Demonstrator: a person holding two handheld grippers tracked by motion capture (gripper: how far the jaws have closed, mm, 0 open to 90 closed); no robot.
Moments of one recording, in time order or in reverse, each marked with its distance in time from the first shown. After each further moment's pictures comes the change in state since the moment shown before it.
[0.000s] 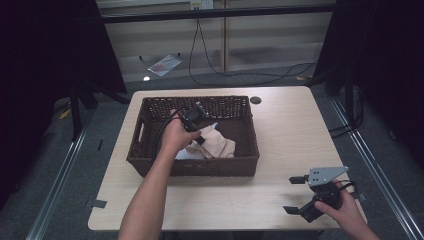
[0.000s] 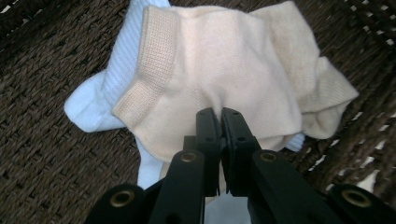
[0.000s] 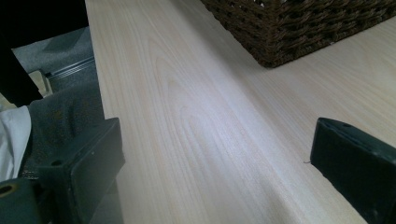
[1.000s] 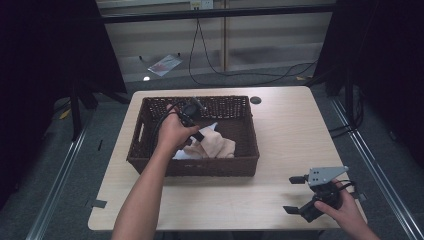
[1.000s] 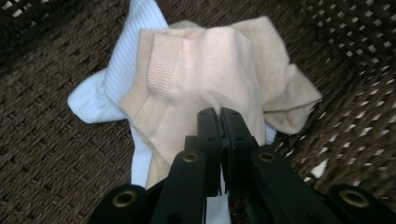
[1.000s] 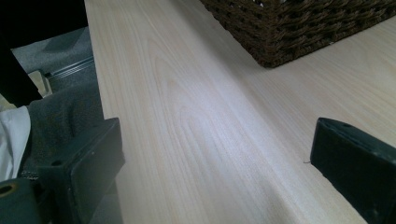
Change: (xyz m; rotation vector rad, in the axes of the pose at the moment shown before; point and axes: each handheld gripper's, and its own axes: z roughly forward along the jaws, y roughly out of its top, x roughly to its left) left arm -0.007 0.006 -0.026 -0.006 -0.029 -0.023; right arm 0.000 0.000 0.000 0.001 -0.001 0.002
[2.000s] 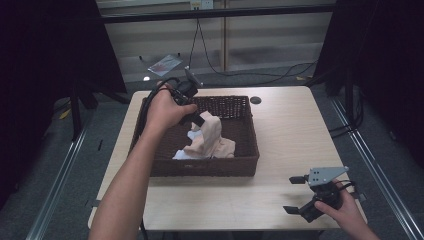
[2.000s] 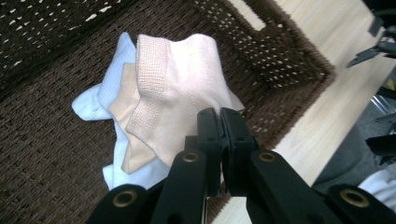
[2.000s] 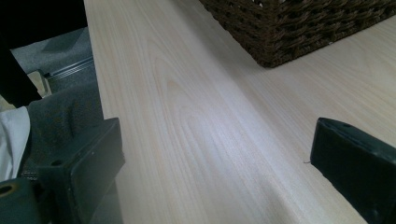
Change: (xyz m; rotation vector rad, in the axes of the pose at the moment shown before) left arm -0.028 0.025 -0.090 -0.028 -0.070 -0.050; right arm 0.000 0.000 0.000 -0.006 0.000 -0.001
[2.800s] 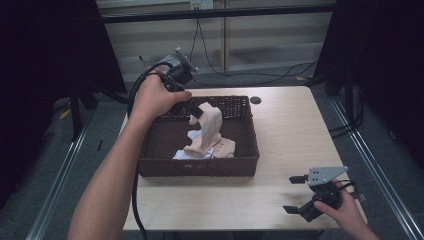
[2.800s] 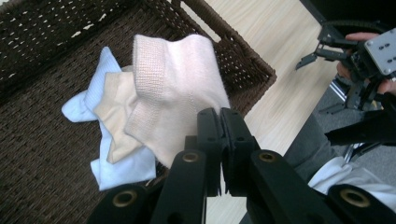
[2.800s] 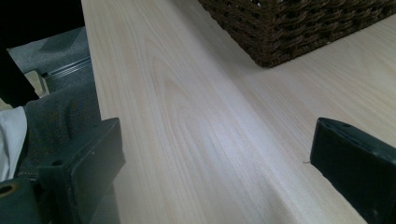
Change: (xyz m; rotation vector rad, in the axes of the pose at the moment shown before) left arm -0.019 0.004 -0.048 -0.023 -0.072 0.025; right arm 0.000 0.000 0.001 0.007 -0.011 0.001
